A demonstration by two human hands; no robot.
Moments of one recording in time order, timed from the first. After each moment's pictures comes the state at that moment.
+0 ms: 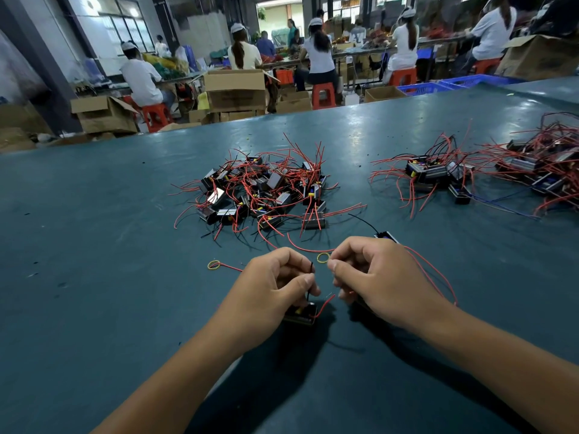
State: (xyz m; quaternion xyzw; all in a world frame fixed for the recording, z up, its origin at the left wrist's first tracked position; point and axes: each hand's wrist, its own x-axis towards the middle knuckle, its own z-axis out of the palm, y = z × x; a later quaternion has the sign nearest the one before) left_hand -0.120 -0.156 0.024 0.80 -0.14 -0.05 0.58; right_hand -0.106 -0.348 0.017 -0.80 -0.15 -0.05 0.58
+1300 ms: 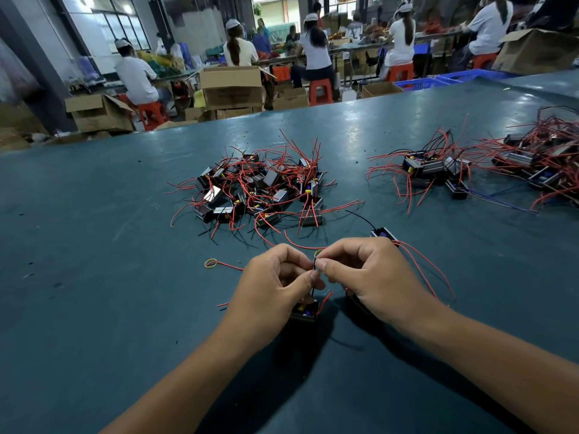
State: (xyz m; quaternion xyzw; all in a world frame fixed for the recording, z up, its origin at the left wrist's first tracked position) left_hand -0.118 -0.167 0.012 0.78 -0.12 0.00 0.62; right_hand -0.104 -0.343 0.009 -0.75 -0.18 -0.05 0.63
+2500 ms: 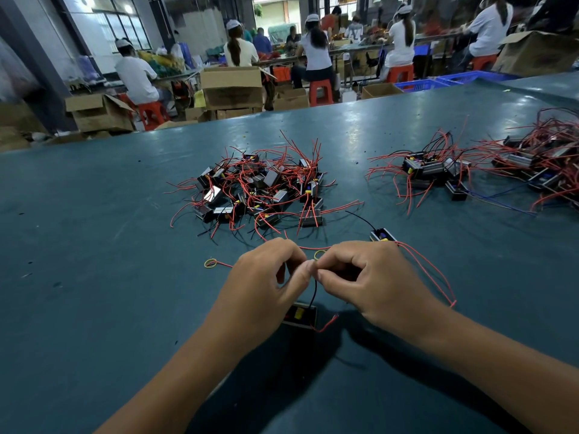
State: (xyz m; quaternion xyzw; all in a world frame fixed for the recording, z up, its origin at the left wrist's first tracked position) left_hand -0.126 -0.158 0.036 0.90 -0.23 0.20 0.32; right_hand -0.114 -0.346 0.020 -0.82 -0.27 -0.13 0.48
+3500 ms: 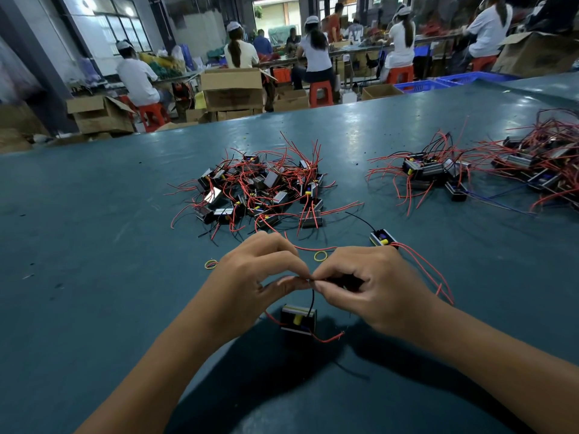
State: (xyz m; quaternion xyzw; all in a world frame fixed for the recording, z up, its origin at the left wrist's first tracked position) left_hand -0.113 -0.134 0.041 0.85 -0.39 0.20 0.29; right_hand -0.115 -0.350 0.025 -0.81 -0.37 -0.19 0.41
